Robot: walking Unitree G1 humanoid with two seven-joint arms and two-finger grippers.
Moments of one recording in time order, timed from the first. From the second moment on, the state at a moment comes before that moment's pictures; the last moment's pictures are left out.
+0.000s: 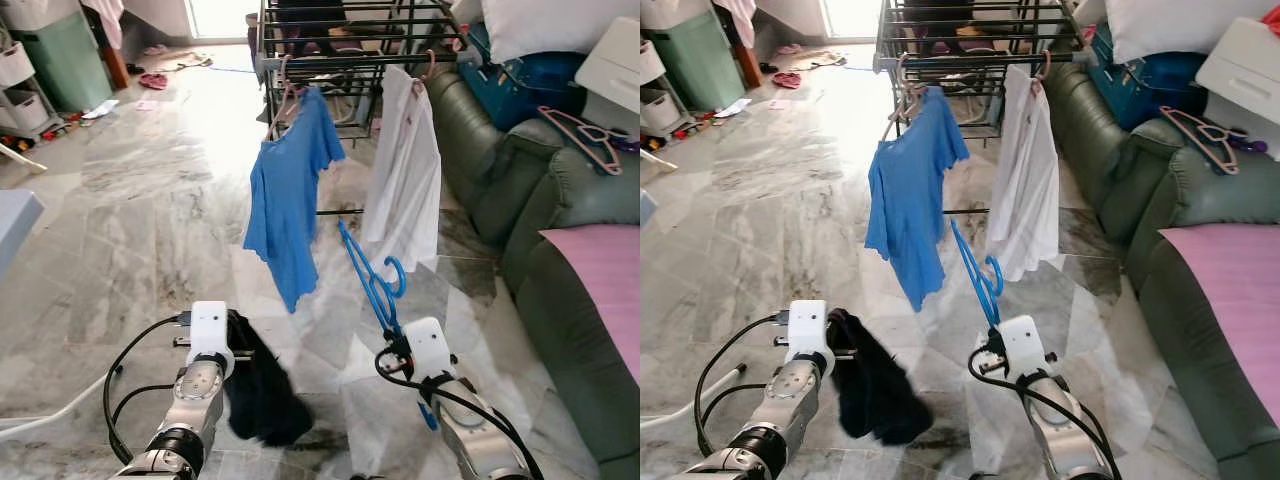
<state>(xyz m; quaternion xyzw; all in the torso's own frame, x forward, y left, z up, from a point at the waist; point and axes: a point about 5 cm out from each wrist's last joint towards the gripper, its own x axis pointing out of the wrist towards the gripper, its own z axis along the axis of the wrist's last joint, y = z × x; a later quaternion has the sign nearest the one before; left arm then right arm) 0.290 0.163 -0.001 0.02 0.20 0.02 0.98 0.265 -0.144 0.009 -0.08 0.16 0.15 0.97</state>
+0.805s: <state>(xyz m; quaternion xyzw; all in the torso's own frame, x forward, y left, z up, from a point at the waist) 0.290 0.164 0.003 0.01 0.18 -0.02 0.98 0.252 -0.152 0.003 -0.08 0.17 0.12 0.98</state>
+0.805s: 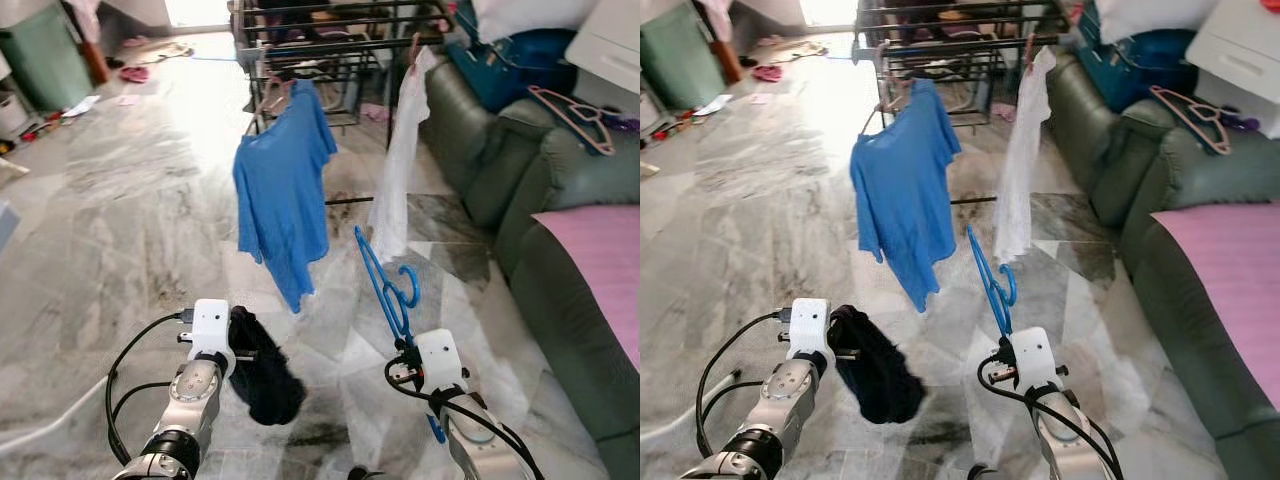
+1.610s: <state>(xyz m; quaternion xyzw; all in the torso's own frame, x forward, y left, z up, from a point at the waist) 0.284 0.170 0.000 0.02 0.18 -0.02 0.98 0.252 -0.141 0.006 -0.08 0.16 0.15 0.97</state>
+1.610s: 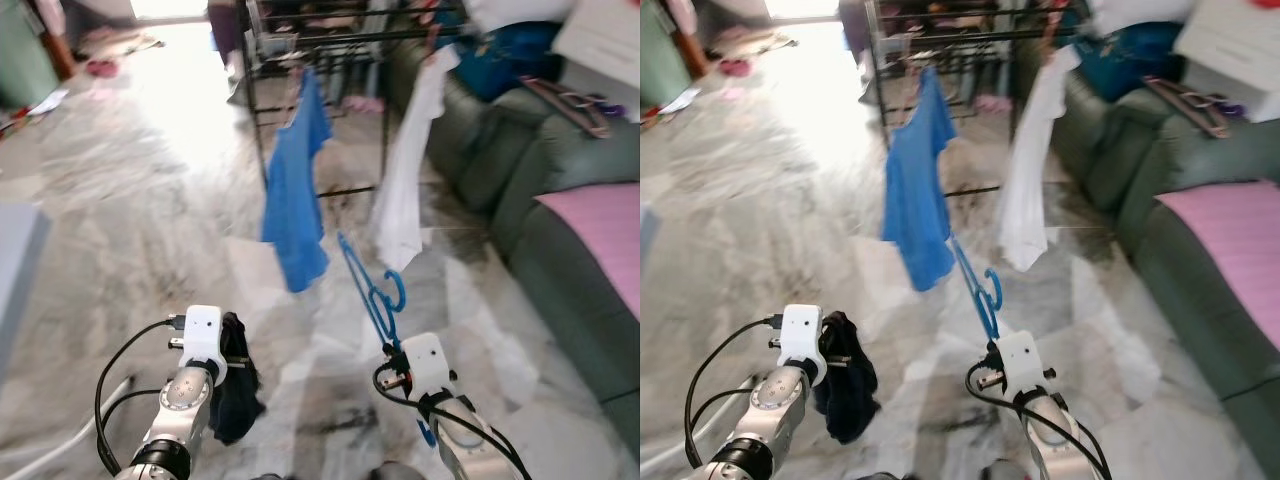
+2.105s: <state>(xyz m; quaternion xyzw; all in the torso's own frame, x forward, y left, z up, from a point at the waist) 0.286 0.159 0.003 0.02 0.17 -0.04 0.98 0.255 -0.142 0.011 -0.09 0.15 0.15 0.97</state>
